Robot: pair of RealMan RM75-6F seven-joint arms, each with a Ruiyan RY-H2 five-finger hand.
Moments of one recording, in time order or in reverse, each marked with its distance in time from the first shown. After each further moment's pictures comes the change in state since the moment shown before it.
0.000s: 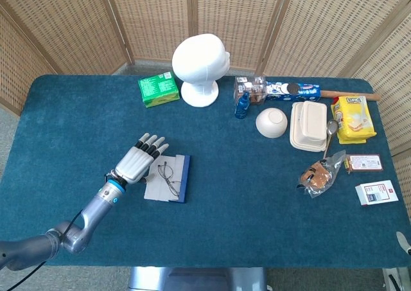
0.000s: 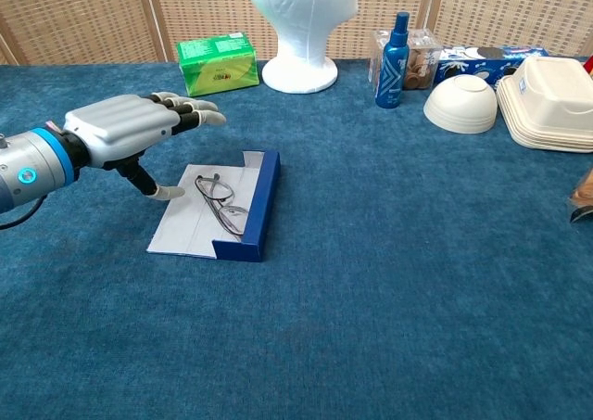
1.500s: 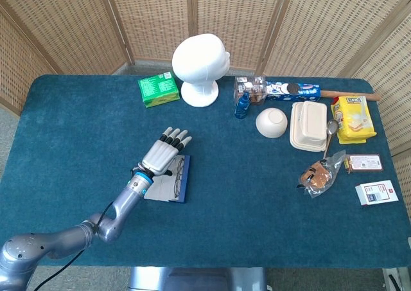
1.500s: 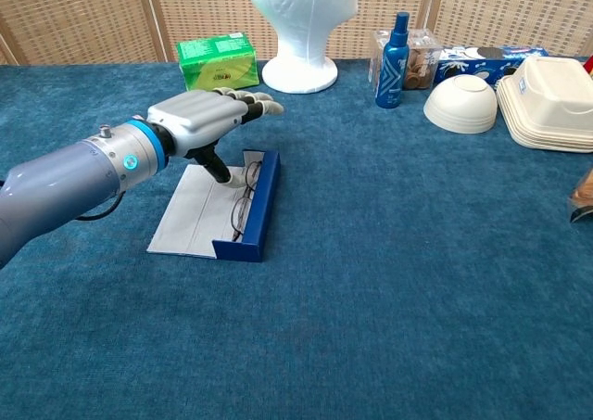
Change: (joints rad) left arm -0.127 -0.193 -0.126 0.141 -0.110 -0.087 0.048; right arm -0.035 0.006 0.001 0.022 0.018 0.030 0.042
